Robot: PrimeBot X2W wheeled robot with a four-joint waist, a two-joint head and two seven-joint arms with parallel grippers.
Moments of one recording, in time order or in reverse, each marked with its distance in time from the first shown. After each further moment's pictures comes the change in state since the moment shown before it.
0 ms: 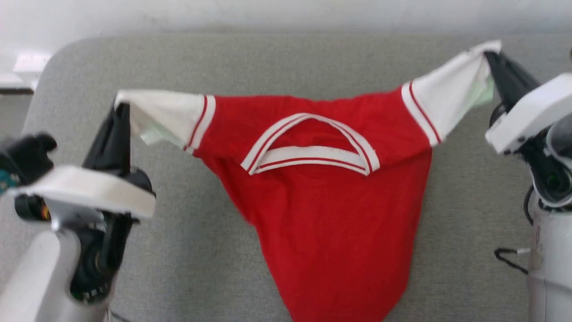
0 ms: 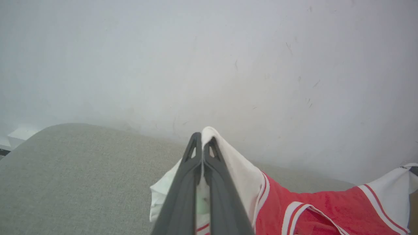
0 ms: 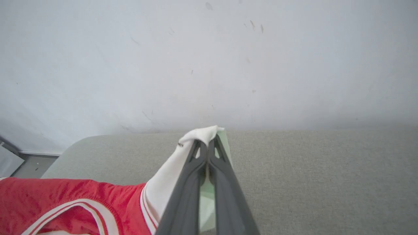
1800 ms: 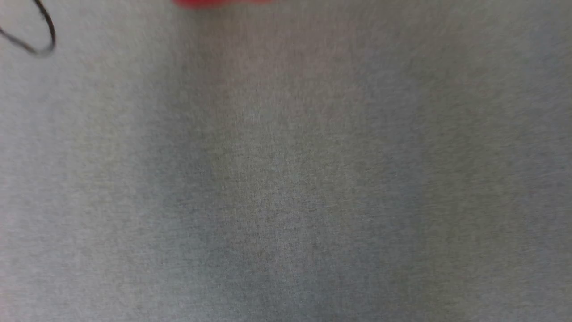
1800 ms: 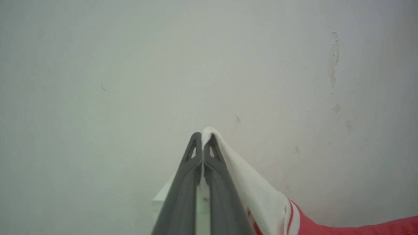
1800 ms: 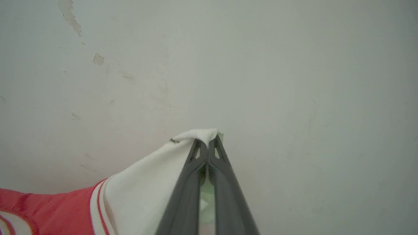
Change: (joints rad) left arm -1.313 -0.063 -0.081 0.797 0.153 -0.109 -0.007; right arm -1.122 0.015 -0.120 0.706 -0.420 0.000 -0.357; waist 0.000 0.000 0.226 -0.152
